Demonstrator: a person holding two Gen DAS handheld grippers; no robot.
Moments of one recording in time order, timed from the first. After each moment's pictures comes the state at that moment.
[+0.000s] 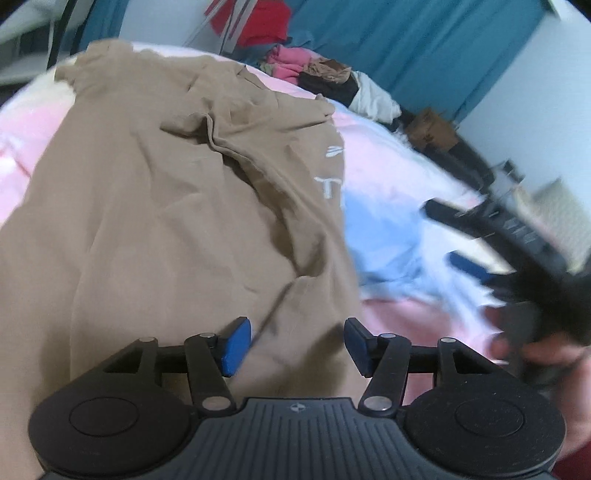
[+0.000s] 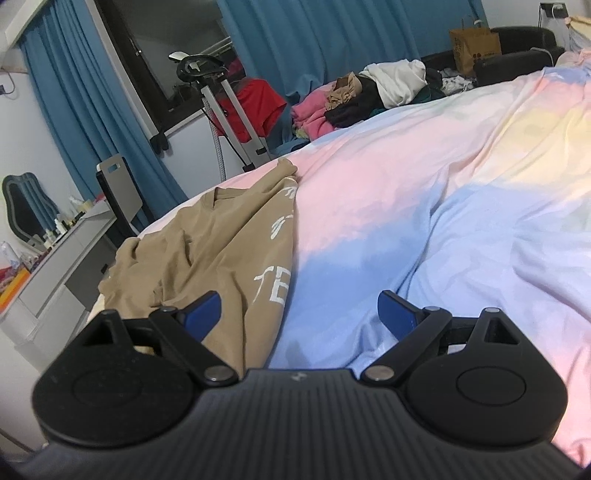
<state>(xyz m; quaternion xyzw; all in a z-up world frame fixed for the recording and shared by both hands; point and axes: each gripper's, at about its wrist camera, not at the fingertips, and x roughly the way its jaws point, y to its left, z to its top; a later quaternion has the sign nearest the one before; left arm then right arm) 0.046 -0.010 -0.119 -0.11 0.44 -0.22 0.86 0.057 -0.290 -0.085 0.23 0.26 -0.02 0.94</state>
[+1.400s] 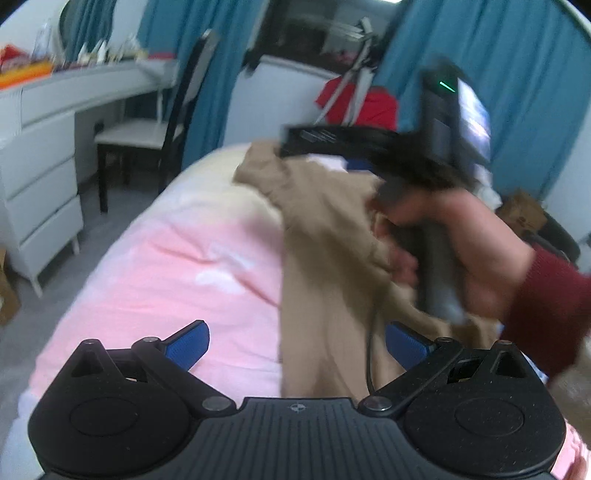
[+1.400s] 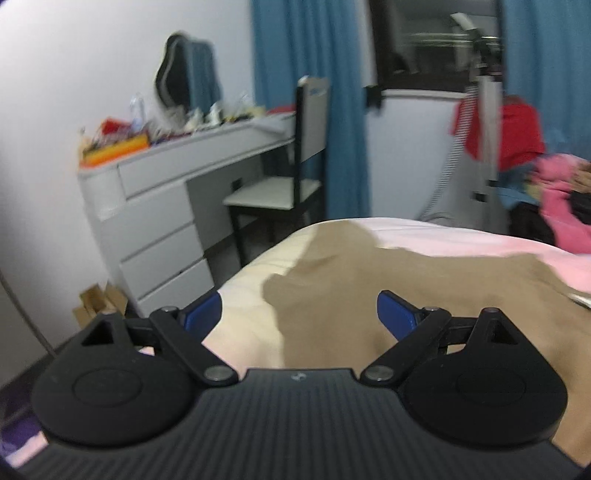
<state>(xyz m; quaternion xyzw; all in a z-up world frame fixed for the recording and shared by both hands) 0.080 0.162 -0.071 -0.12 0.35 -0.05 0.93 0.295 0.054 -0.057 -0.02 0.24 0.27 0.93</state>
